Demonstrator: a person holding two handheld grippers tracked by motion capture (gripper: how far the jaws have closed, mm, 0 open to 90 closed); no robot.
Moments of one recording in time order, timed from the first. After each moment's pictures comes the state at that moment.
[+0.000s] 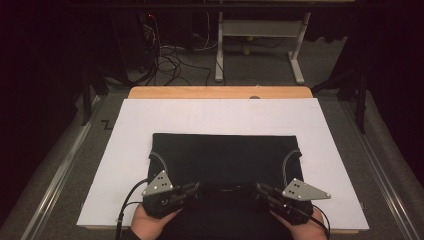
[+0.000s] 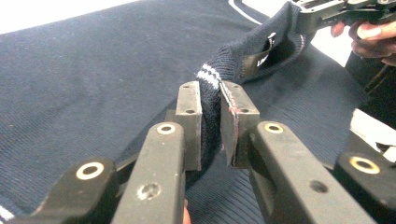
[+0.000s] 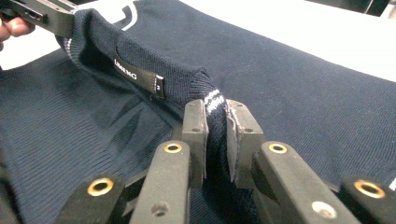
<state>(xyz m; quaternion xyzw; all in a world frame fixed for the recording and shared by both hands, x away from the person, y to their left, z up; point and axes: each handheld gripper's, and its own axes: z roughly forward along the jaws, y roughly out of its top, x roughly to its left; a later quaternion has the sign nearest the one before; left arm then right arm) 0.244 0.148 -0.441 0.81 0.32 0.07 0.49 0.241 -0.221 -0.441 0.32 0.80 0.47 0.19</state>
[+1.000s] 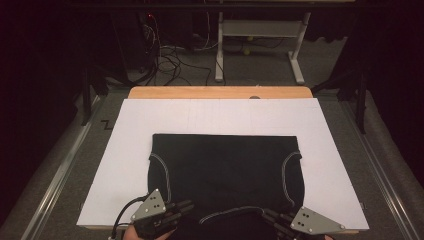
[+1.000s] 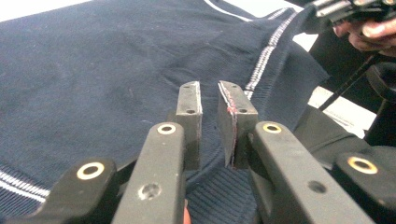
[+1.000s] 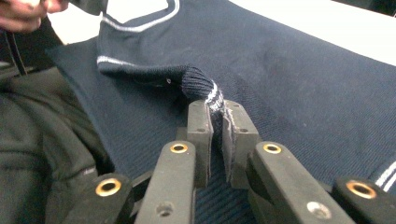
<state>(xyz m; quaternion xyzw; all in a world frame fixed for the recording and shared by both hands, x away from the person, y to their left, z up) 0.203 0.157 -0.439 0.81 0.30 0.07 0.49 0.182 -0.230 -0.439 0.28 0.82 0.47 0.18</state>
